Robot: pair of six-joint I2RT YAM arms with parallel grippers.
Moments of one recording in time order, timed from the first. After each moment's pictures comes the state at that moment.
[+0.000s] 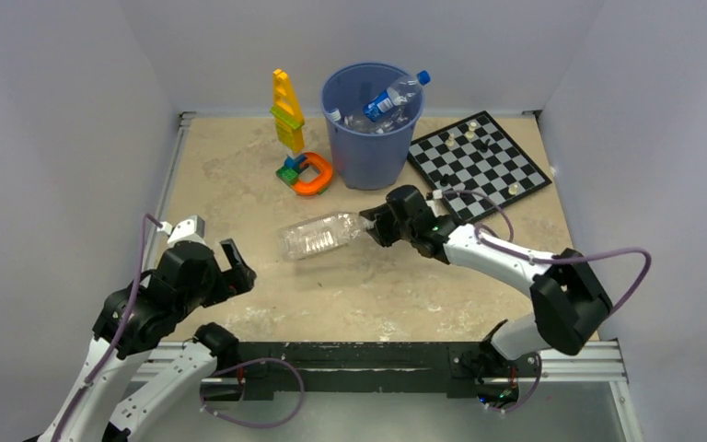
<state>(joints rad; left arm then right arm) -0.55 0.53 0.99 -1.30 -0.28 -0.80 0.73 1.48 0.88 -0.17 0.14 1.78</state>
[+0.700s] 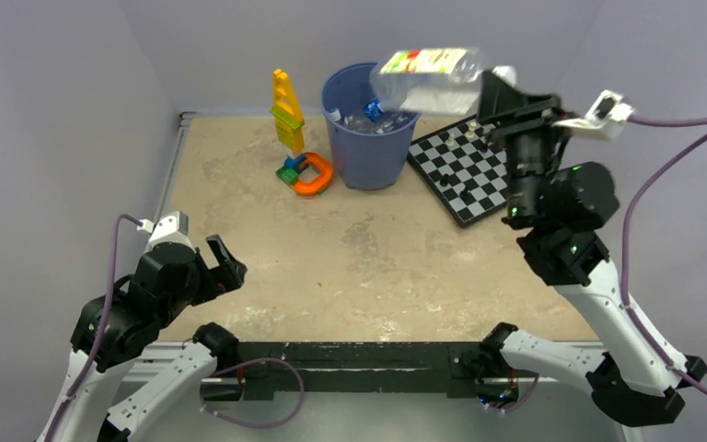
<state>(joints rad) -0.55 0.53 1.11 -1.34 -0.32 -0.78 0.73 0.95 1.31 0.01 0.68 0.56</state>
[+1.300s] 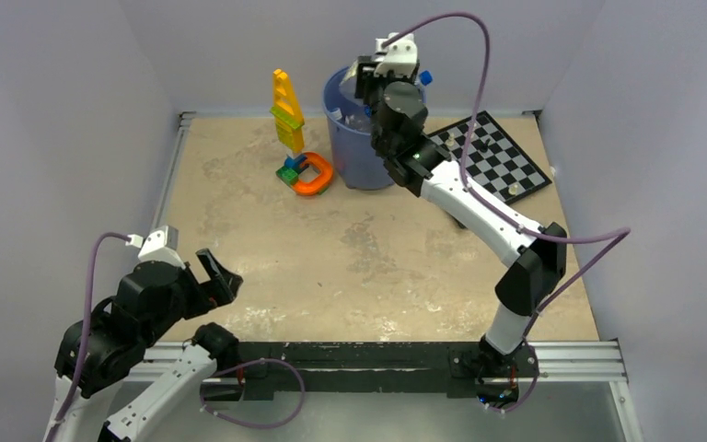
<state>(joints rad) -0.55 0.43 1.11 -1.37 -0.27 -0.79 0.73 1.72 1.76 0.27 0.76 -0.10</state>
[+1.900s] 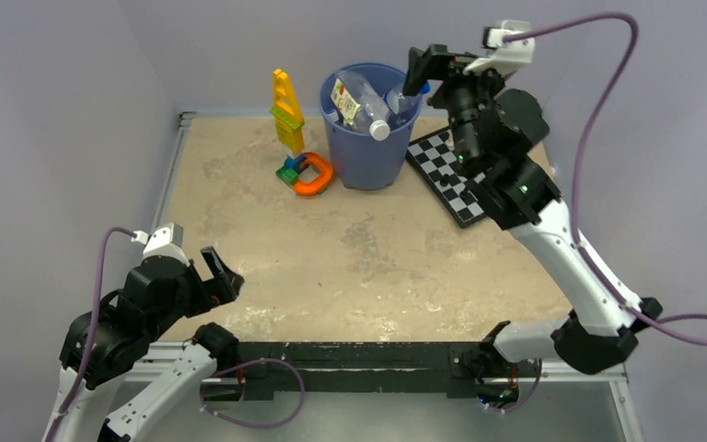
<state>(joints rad) -0.55 0.45 1.11 -1.40 -0.27 -0.78 0.73 1.37 1.77 -0.05 0.60 0.03</state>
